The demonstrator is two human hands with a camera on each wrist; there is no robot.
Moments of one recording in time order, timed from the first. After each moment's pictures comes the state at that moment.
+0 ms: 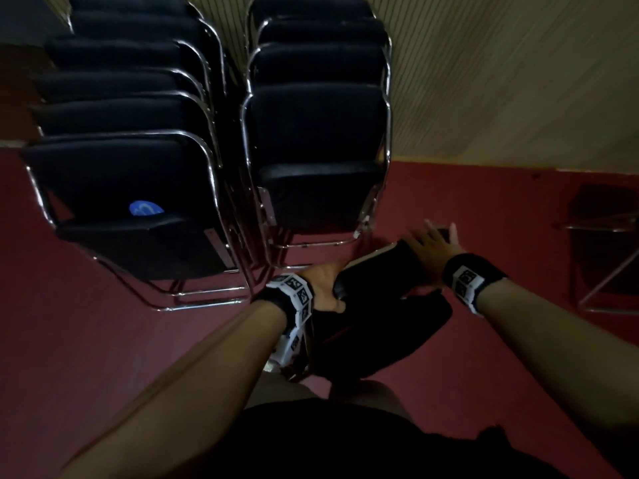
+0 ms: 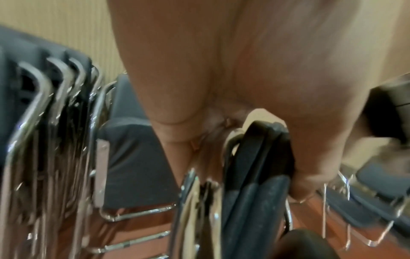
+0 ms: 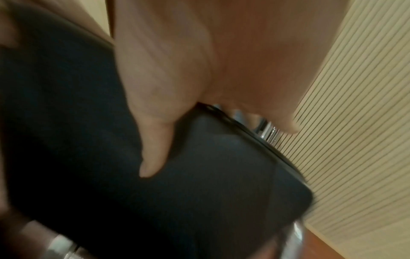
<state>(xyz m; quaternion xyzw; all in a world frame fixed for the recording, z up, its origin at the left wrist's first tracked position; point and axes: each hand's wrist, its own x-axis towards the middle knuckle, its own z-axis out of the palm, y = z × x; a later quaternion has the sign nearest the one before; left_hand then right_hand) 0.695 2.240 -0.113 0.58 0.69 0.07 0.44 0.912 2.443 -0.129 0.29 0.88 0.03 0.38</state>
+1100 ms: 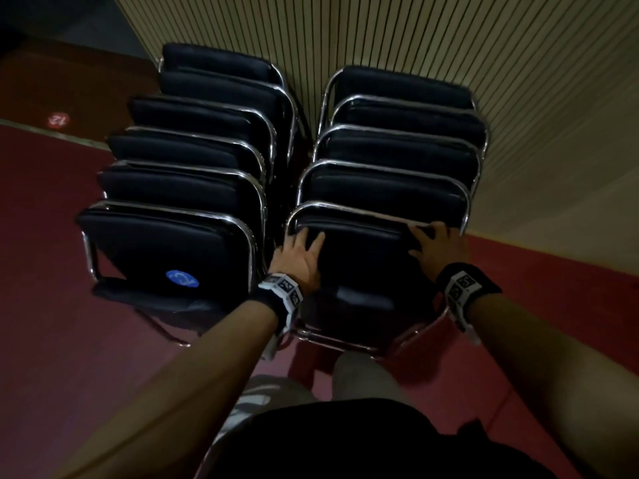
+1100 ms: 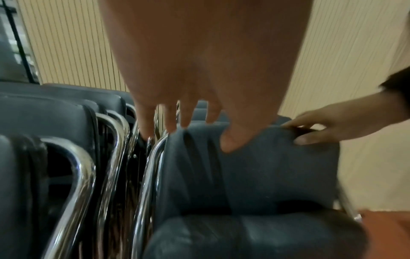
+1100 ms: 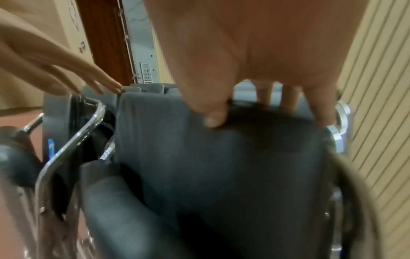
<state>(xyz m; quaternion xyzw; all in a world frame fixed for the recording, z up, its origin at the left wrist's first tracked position) 0.485 2.423 -0.115 0.43 0.87 -0.06 0.24 0.678 2.670 -0.156 0.36 0.92 -0.03 0.17</state>
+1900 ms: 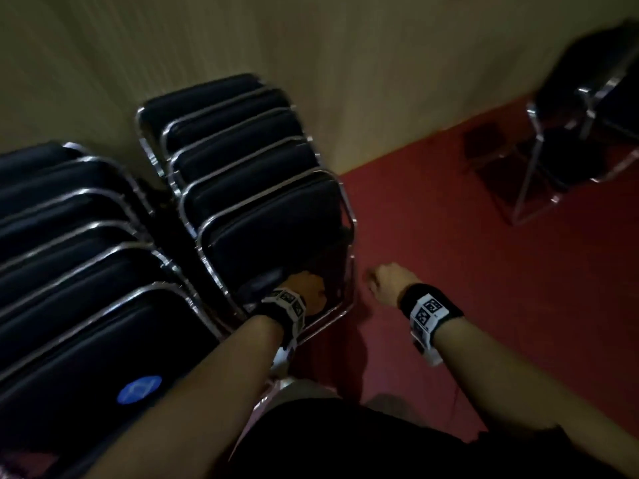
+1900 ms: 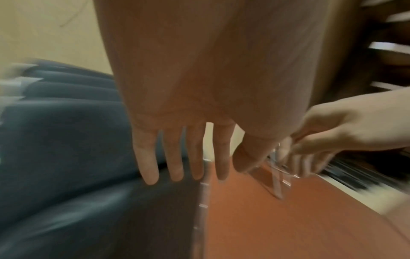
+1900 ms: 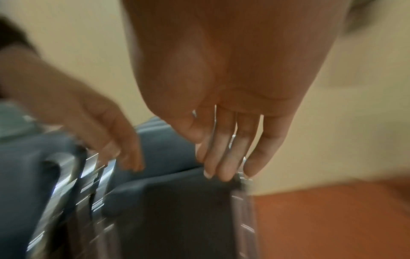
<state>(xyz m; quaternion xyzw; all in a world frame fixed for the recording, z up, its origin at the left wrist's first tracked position) 0.630 2.377 -0.088 0.78 0.51 -0.15 0.32 0.849 2.351 -0.075 0.68 0.68 -0.24 0.13</state>
